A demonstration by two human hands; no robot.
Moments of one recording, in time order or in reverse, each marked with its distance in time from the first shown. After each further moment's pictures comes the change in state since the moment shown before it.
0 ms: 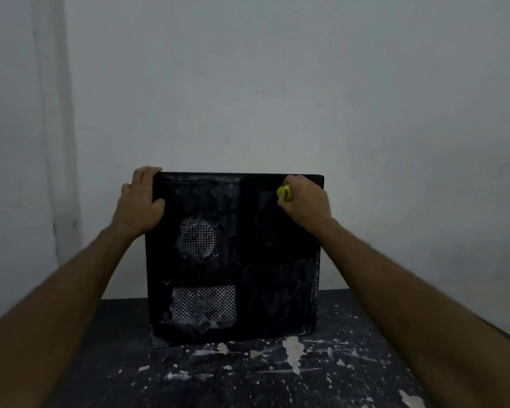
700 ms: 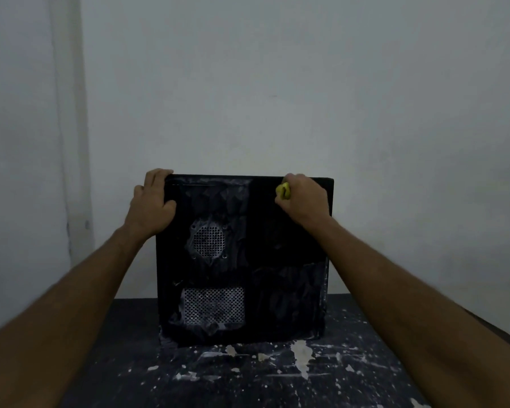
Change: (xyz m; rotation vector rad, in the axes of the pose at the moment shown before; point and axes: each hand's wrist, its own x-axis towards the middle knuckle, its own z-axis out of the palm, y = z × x) left_hand -0.001 0.002 -0.002 -0.011 -0.014 -0.017; right_hand 0.011 -0.022 0.006 0.010 0.057 -0.031
